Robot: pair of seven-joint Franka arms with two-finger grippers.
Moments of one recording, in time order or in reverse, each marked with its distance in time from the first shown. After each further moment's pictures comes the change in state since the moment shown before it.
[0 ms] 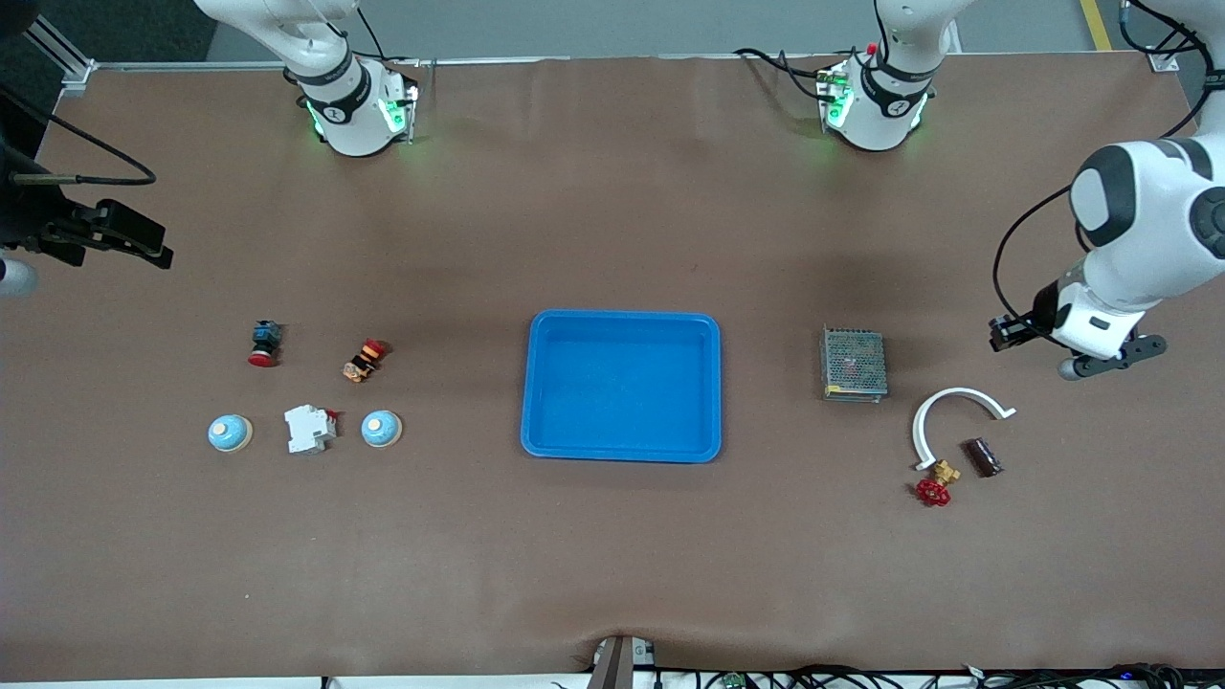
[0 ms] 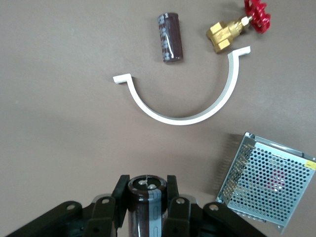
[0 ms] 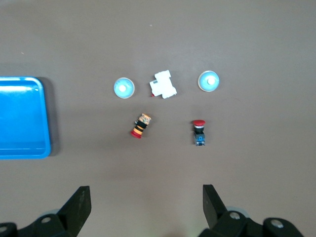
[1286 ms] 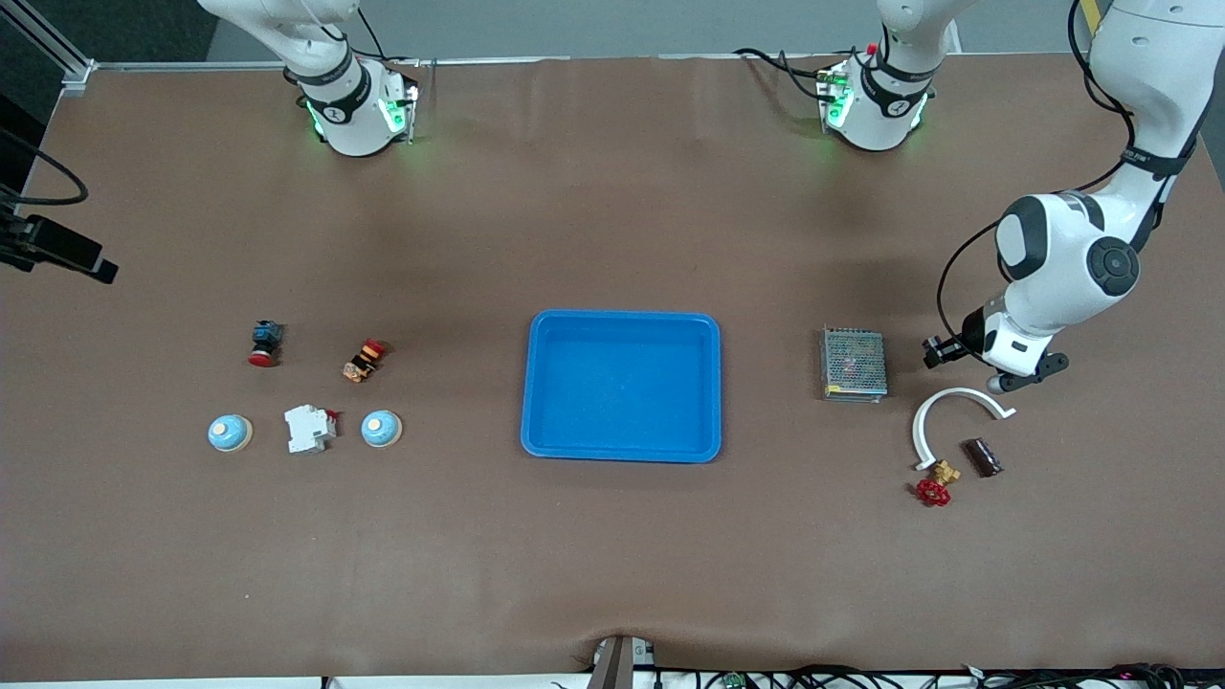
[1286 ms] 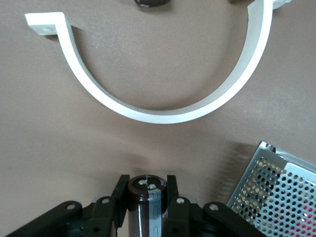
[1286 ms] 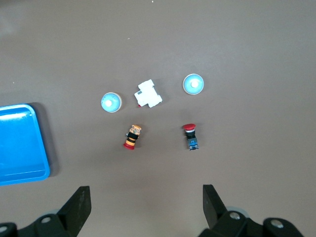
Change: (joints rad) left arm -0.008 0.242 -0.001 -0.089 0.002 0.309 -0.084; right arm -0.107 0.000 -0.023 -0.012 0.029 0.031 0.006
